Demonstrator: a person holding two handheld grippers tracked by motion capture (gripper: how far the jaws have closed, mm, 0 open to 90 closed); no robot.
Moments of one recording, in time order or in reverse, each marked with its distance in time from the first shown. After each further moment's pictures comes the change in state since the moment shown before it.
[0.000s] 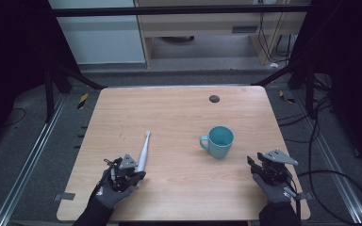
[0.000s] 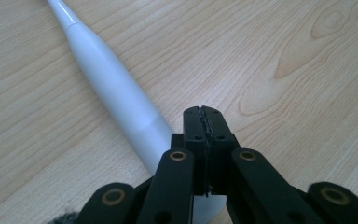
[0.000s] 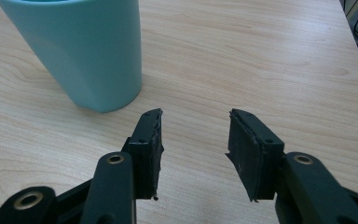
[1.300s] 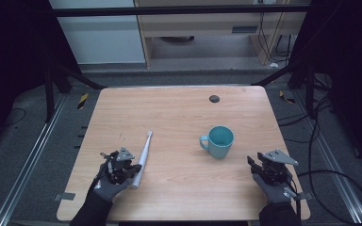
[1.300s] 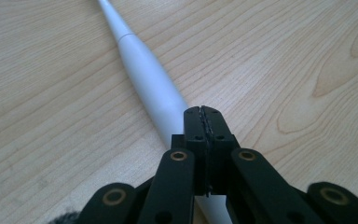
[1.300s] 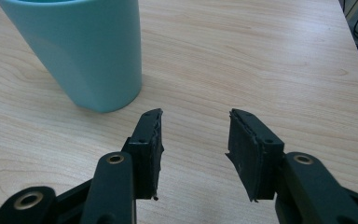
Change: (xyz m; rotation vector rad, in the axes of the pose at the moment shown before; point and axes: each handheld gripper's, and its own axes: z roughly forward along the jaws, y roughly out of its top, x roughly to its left) left arm 0.018 0.008 0.001 0.009 0.044 -0.030; right arm 0.000 0.000 -0.001 -0.002 0.002 0.002
